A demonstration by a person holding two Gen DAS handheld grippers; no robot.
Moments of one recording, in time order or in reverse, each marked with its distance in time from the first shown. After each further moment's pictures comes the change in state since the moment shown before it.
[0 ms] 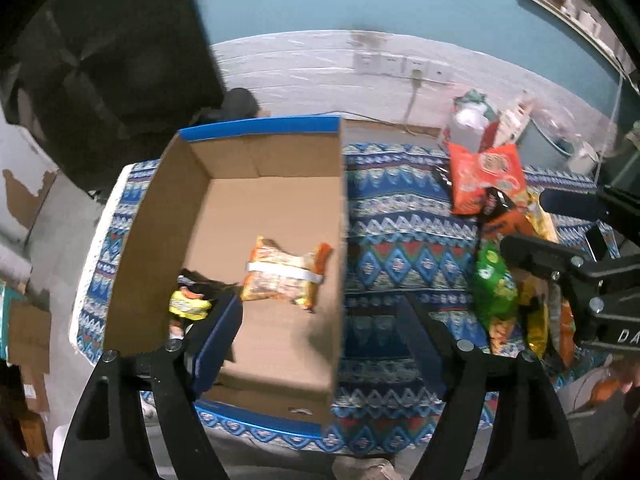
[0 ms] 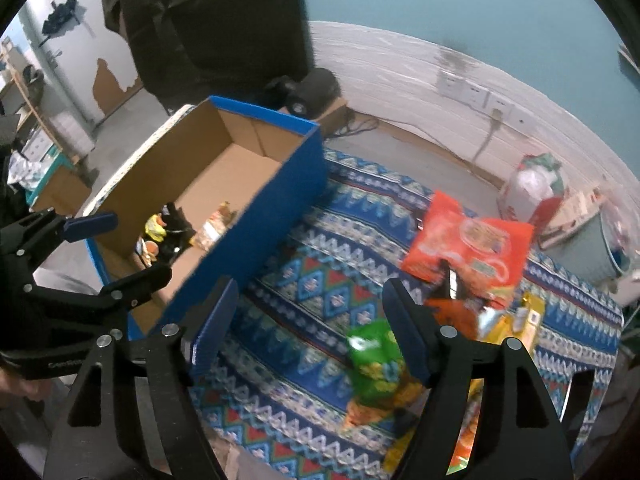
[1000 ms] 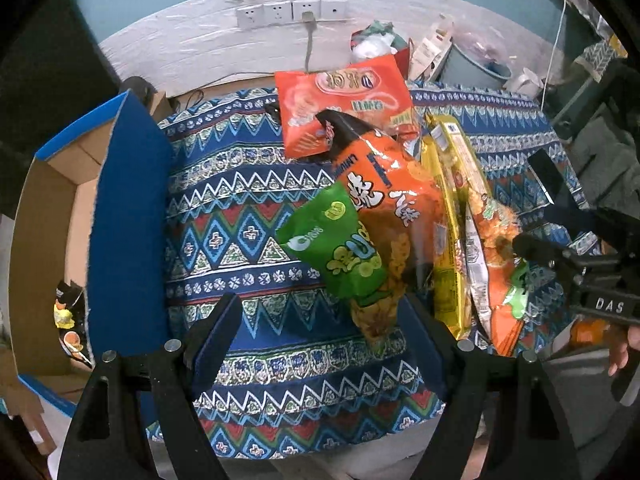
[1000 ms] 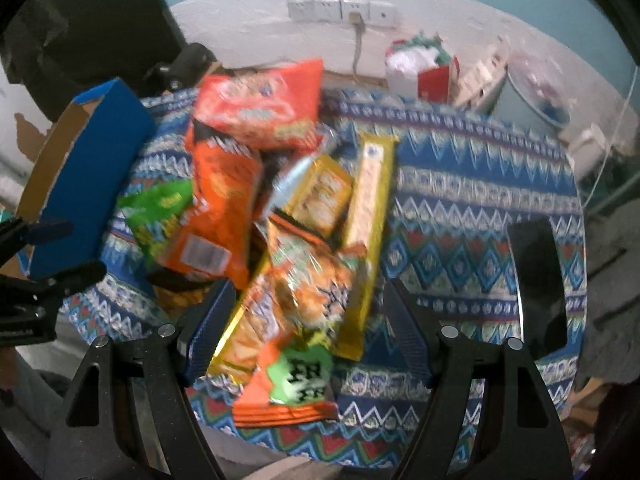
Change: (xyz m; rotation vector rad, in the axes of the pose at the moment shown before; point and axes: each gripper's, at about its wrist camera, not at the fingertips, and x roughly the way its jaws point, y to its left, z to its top) left arm 0.047 -0.150 -0.010 0.180 0.164 -0.155; right arm -0.018 -0.166 -0.135 0.319 0.137 -0.139
